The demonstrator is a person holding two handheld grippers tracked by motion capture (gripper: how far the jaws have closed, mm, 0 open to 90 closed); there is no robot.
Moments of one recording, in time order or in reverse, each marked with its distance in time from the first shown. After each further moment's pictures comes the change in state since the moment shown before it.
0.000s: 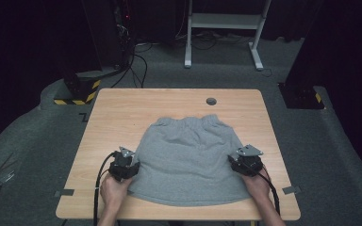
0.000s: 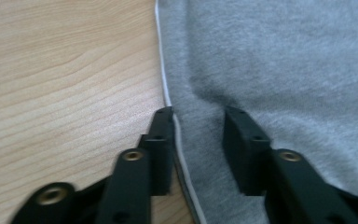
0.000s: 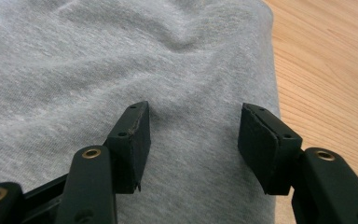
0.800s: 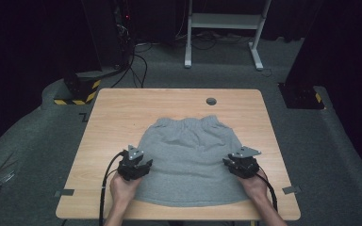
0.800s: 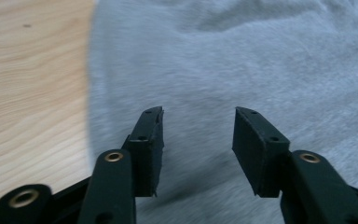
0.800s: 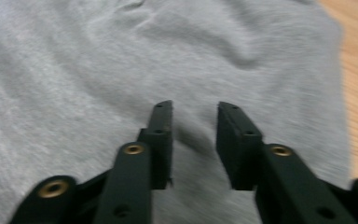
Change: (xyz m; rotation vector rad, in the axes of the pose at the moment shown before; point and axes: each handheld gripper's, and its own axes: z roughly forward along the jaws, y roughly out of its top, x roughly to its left) left arm -0.040 0.014 0.000 -0.126 -0.104 0.097; right arm 0.016 0.010 -0.009 0.016 0.197 -0.026
